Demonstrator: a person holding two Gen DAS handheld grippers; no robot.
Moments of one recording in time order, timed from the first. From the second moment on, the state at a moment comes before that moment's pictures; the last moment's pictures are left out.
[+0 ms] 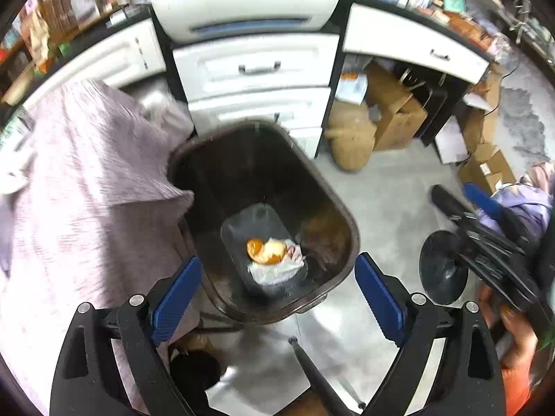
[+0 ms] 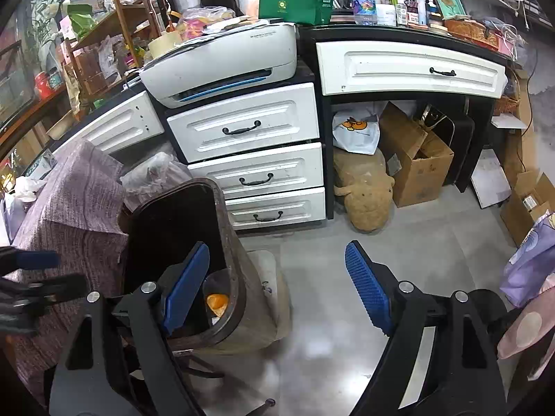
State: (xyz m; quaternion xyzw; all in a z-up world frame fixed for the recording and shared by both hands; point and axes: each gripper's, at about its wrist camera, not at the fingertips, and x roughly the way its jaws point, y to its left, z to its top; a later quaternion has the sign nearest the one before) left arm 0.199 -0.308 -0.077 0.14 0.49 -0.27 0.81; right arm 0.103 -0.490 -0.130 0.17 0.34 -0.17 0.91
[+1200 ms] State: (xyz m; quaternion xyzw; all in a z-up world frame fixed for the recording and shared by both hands) left arm 0.118 0.017 -0.005 0.00 0.35 -0.02 0.94; right arm 0.157 -0.222 -0.011 0.06 0.27 0.18 0.95
